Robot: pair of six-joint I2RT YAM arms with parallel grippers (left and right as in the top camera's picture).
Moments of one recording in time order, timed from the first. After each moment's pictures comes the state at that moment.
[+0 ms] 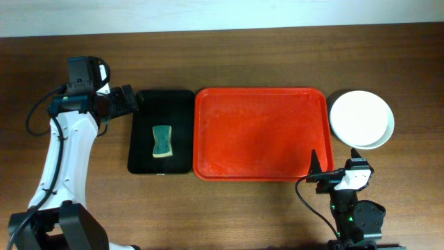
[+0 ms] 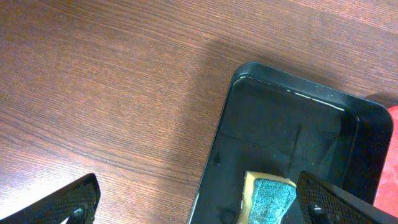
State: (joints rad) left arm 0.11 1.63 1.35 -0.77 -0.04 -0.18; right arm 0.00 0.01 0.01 -0.08 0.00 0.03
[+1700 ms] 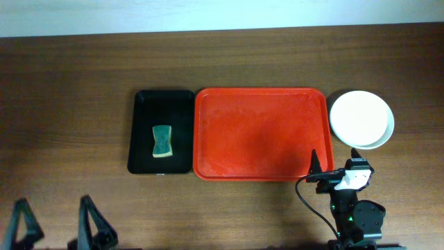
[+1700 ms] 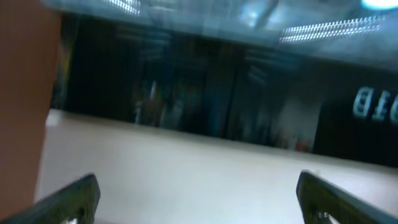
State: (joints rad) left arm -0.02 0.01 0.80 -0.29 -0.10 -0.17; right arm 0.00 0.01 0.01 -0.07 0.00 0.03
